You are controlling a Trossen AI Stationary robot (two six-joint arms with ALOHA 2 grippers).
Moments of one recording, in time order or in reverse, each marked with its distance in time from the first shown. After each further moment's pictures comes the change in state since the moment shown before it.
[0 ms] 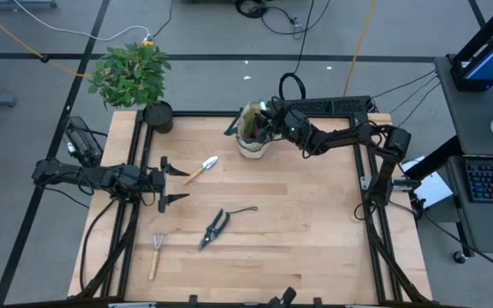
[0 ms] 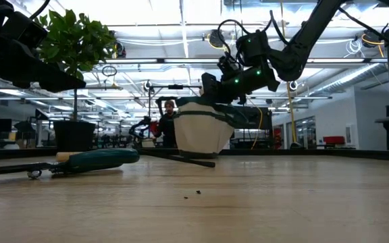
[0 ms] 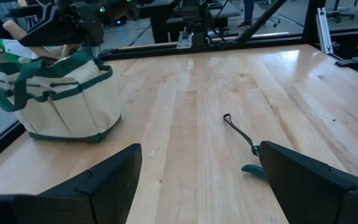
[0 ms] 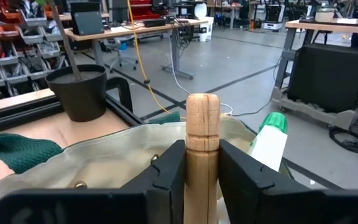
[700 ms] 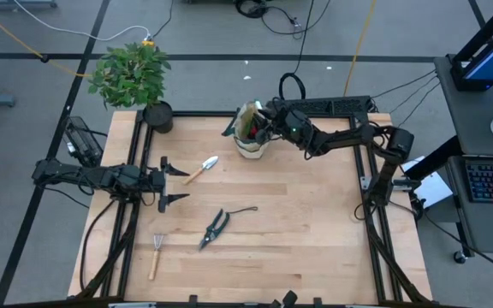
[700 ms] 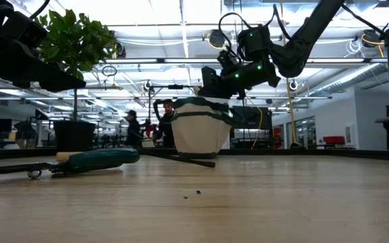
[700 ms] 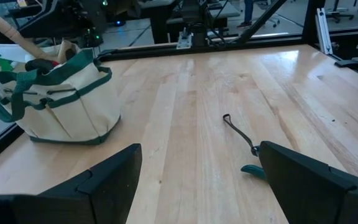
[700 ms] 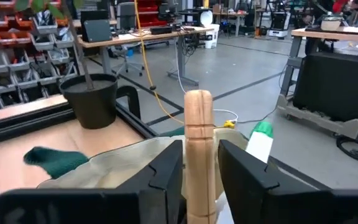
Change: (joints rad) left arm 0.000 0.000 0.000 0.002 0.002 0.000; right arm 0.021 -0.033 -0.002 0.013 -0.001 -0.016
